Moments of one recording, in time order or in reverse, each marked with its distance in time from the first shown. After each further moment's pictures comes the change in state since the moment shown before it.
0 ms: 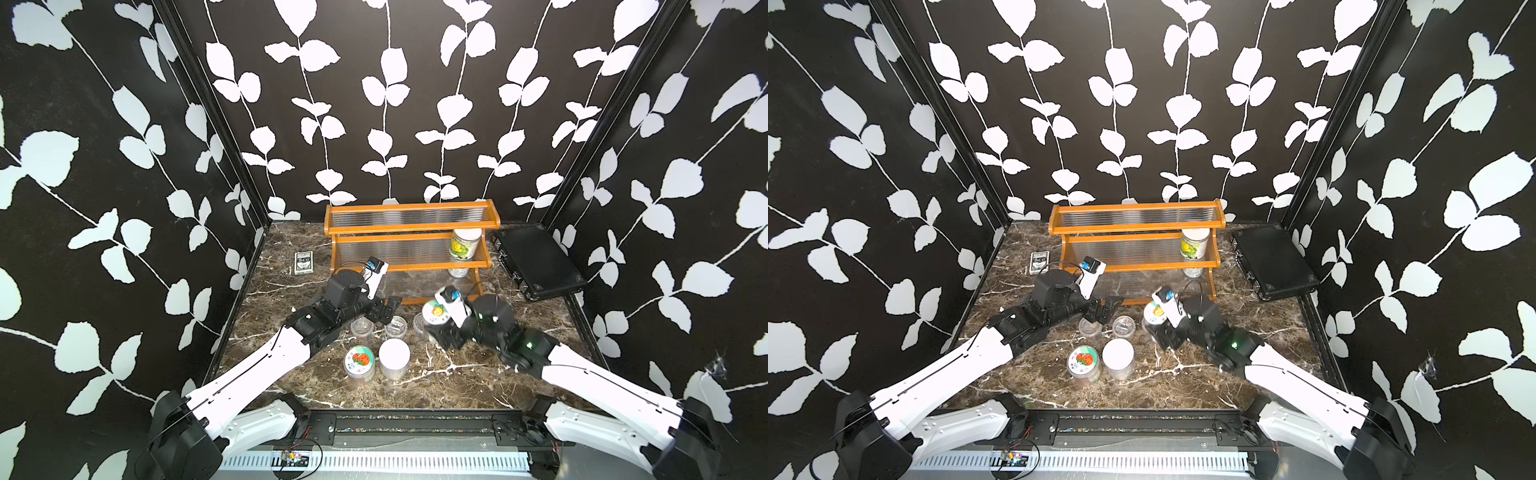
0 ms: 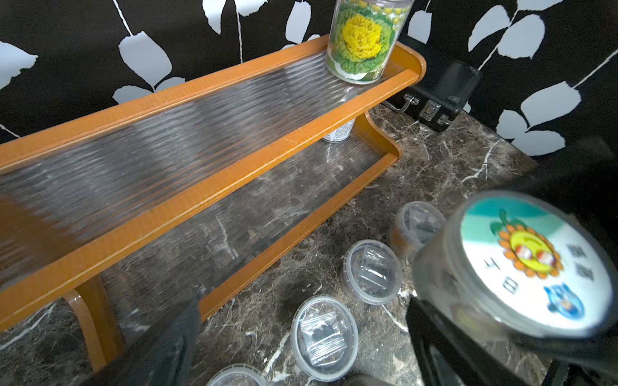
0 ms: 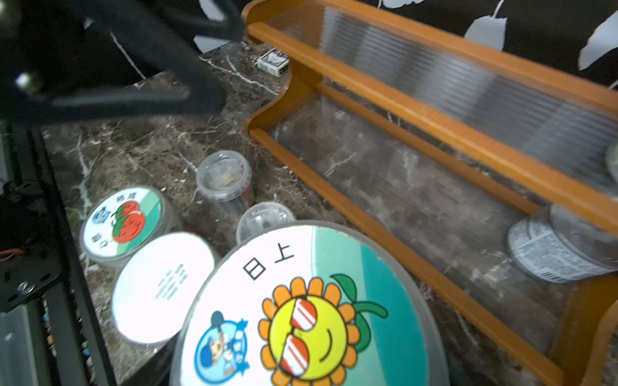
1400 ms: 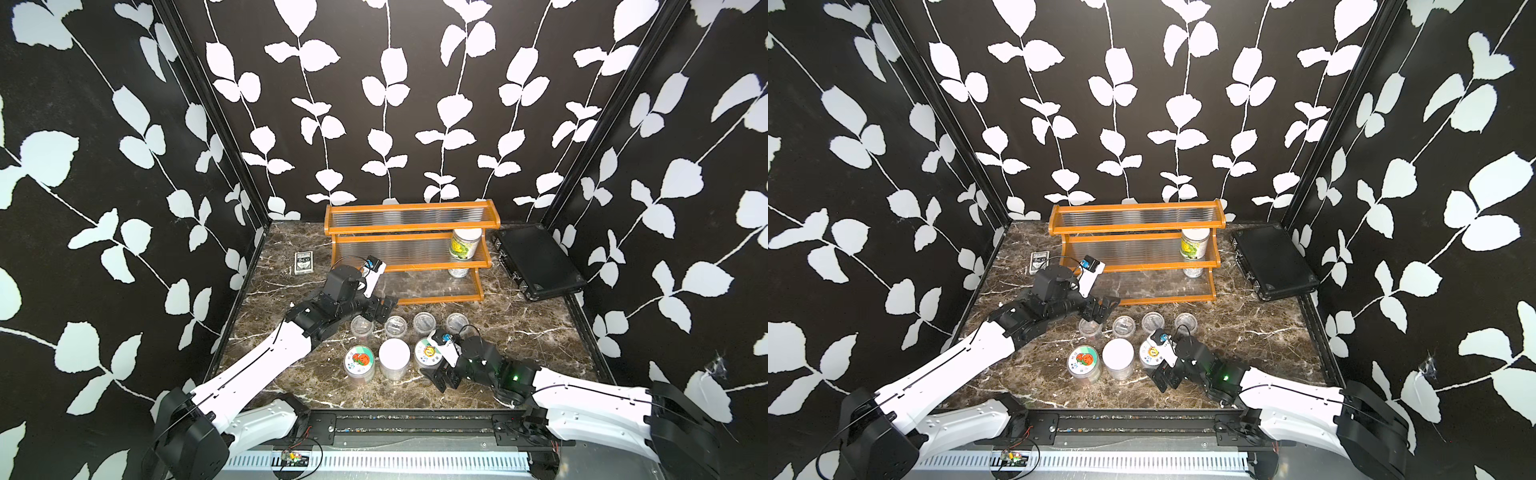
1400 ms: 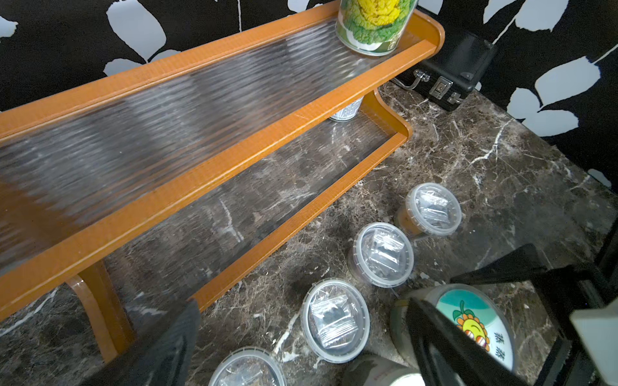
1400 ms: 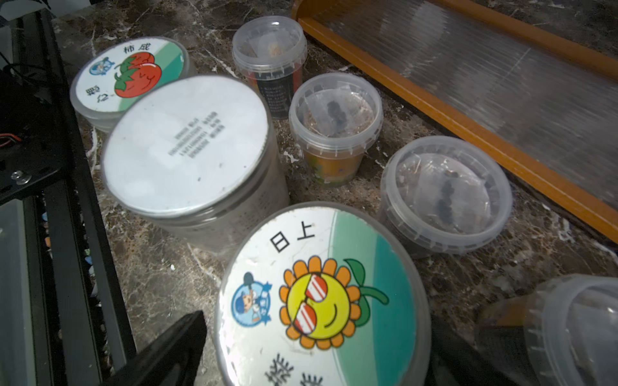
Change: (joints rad) left arm 0.061 0.039 0.026 -0.056 0.065 0.033; right arm 0.177 0.020 -0.314 0.261 0.056 0.060
